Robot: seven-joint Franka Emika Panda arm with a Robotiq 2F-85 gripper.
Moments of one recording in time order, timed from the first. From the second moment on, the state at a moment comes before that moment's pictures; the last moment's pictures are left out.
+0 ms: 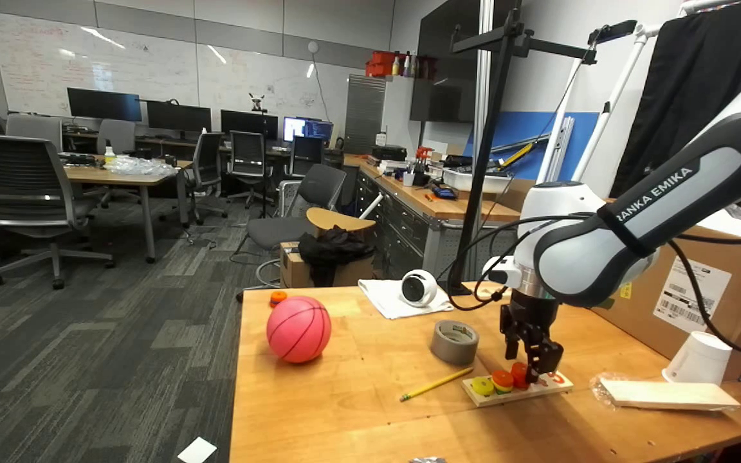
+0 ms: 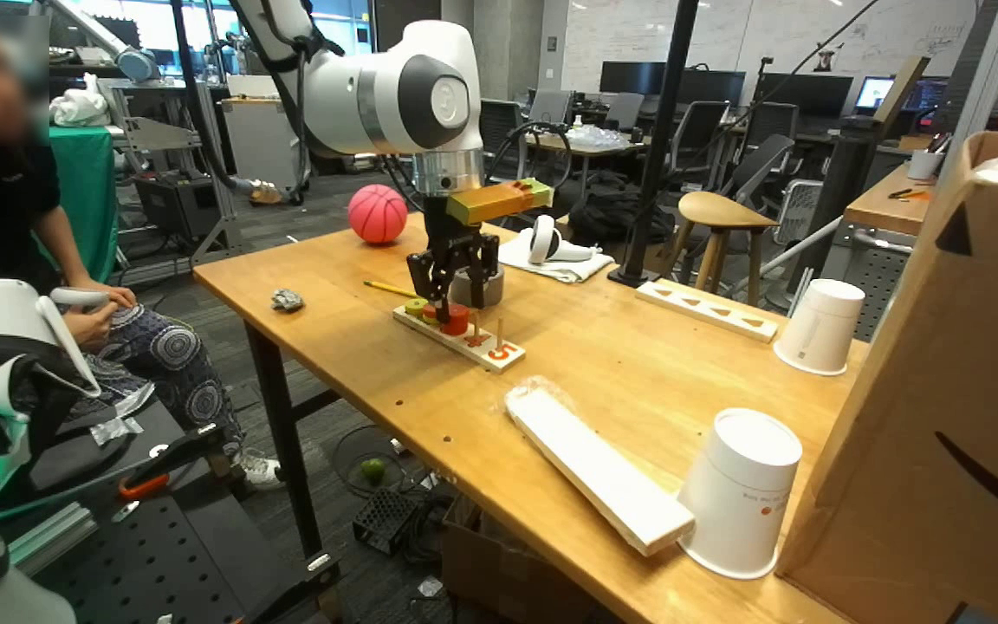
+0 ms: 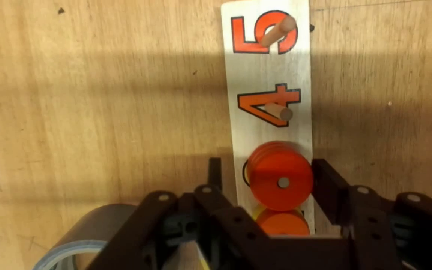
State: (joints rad) arm 0.06 0.24 0.08 -2.30 -0.26 2.53 -1.18
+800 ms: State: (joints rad) arm 0.05 0.24 0.06 -2.29 -0.38 2.51 -1.09
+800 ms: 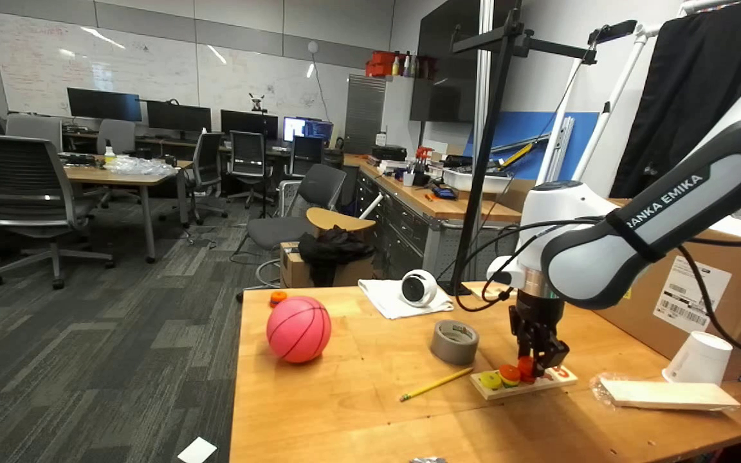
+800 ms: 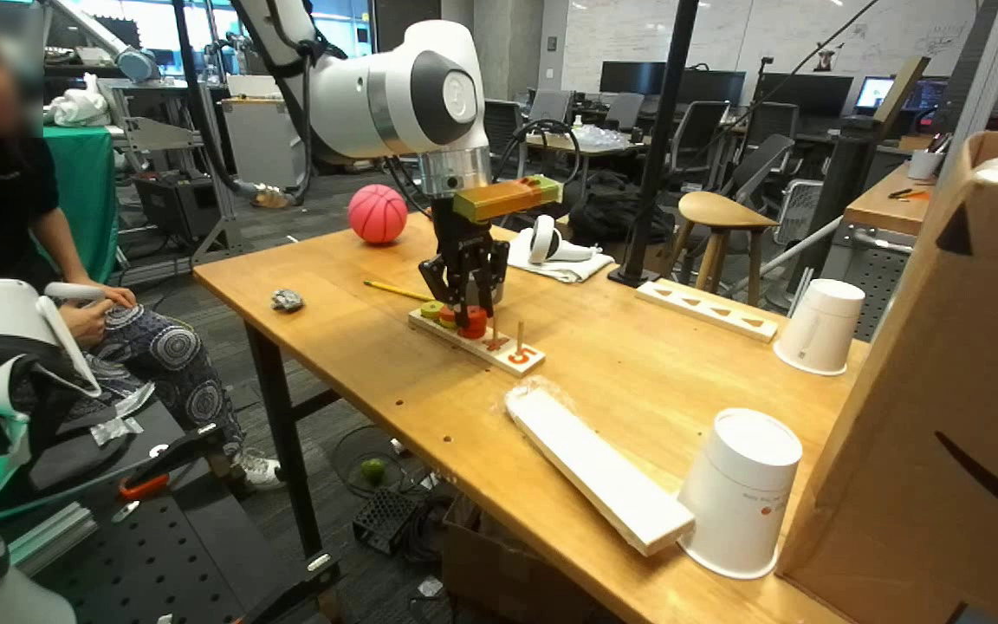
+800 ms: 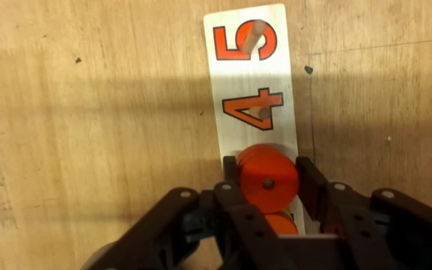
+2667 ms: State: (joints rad) arm -0.01 0.19 -0.02 -2.19 -0.47 2.39 -1.00
